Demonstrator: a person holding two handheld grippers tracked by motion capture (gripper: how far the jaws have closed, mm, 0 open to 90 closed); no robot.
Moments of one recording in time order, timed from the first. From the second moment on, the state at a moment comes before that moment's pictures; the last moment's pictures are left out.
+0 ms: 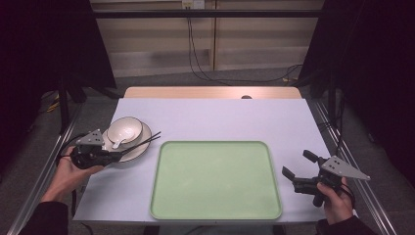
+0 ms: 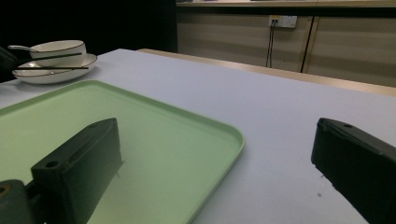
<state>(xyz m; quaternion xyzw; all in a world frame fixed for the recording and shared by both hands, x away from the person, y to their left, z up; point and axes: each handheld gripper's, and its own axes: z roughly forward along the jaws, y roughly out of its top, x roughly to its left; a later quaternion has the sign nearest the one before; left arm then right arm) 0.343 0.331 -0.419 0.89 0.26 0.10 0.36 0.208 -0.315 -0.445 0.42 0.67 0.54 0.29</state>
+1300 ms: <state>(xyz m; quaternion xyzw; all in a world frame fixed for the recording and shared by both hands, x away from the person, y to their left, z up) 0.248 0.245 -0.399 0.81 0.40 0.06 0.42 0.206 -0.312 -0.444 0.40 0.67 0.55 0.30</state>
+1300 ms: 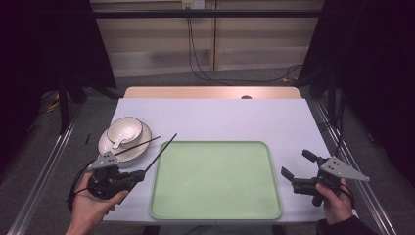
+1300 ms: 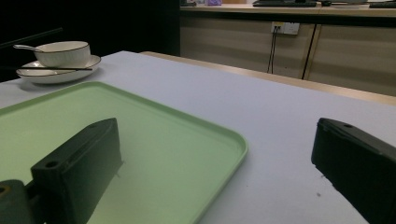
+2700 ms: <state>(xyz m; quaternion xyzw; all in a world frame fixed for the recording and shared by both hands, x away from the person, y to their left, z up) 0.268 0.178 -0.456 0.76 0.57 0.07 0.30 0.208 -0.311 -0.445 0.40 0.67 0.55 0.29</state>
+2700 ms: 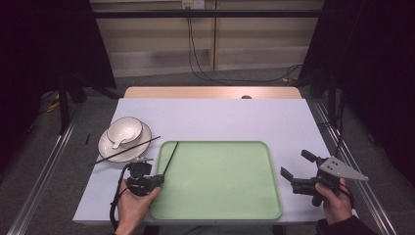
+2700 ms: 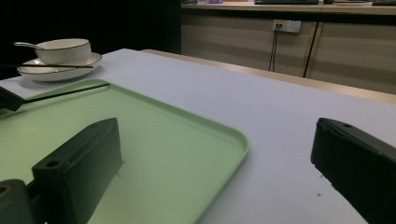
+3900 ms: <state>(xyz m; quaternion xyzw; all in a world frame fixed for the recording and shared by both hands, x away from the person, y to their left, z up) 0.258 0.190 -0.441 0.80 0.42 0.12 0.41 0.207 -0.310 -0.445 0.40 0.67 0.55 0.29</state>
